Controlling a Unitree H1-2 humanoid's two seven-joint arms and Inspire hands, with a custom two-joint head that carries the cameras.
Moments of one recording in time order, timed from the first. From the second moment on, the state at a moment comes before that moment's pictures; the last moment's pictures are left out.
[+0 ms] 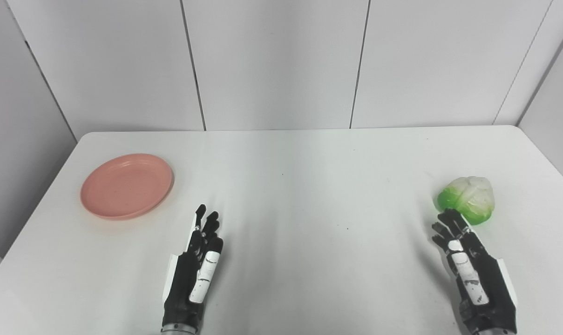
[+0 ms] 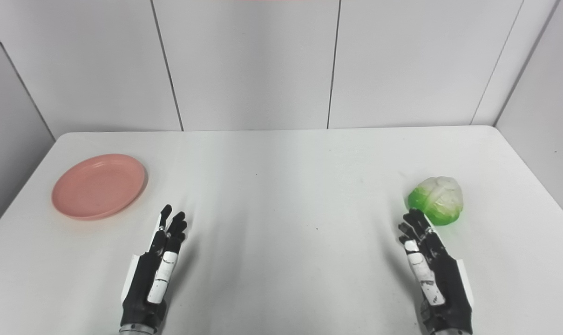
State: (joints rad) left arm 0.15 -0.04 -0.04 -0.15 0.08 -0.13 0.02; right arm 0.07 -0.11 -0.08 -0.20 0.21 -0.03 0.03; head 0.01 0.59
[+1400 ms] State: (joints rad) left arm 0.14 -0.03 -0.03 -0.11 0.09 -0.21 0.02; right arm 0.07 -0.10 -0.06 0.02 0.17 -0.31 0.06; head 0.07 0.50
